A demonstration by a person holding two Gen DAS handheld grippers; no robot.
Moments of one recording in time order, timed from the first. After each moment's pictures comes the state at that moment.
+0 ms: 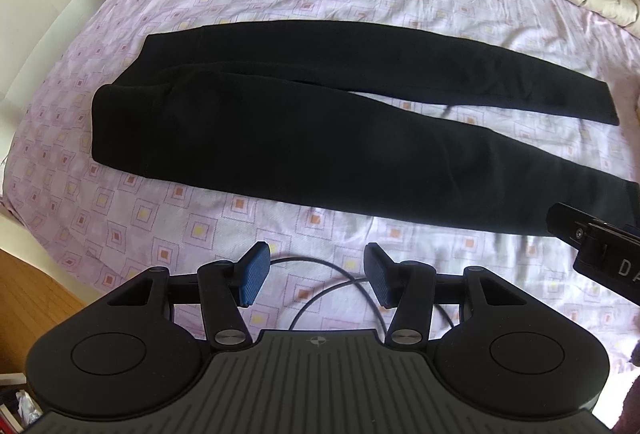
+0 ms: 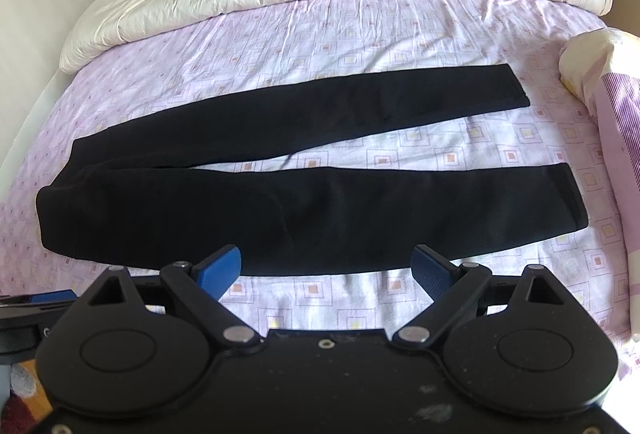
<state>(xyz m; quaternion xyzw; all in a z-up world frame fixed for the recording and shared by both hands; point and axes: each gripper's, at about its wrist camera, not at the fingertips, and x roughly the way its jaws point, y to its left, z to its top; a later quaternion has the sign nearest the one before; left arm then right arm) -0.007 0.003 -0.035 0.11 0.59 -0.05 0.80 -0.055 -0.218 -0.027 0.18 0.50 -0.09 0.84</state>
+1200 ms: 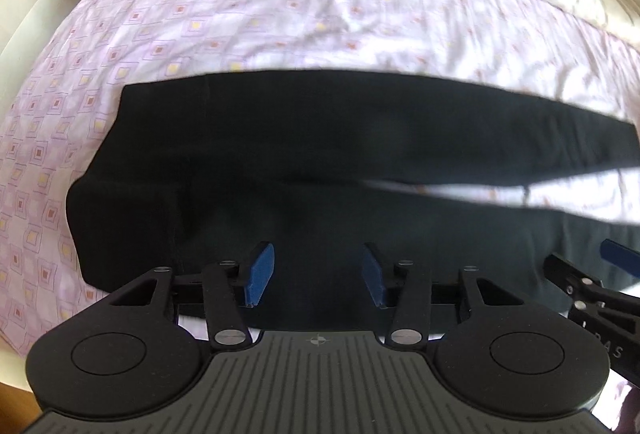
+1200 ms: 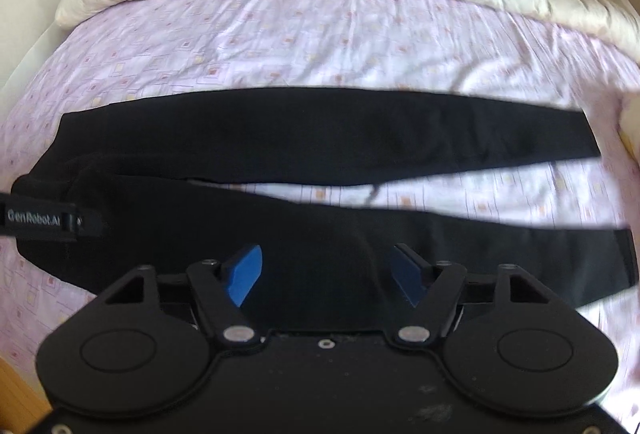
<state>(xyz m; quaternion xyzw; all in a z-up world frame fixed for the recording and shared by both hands) 0.161 0.071 -0.073 0.10 0.59 -0.12 0.79 0.072 -0.135 -0.070 0.07 0.55 -0.06 0.83</state>
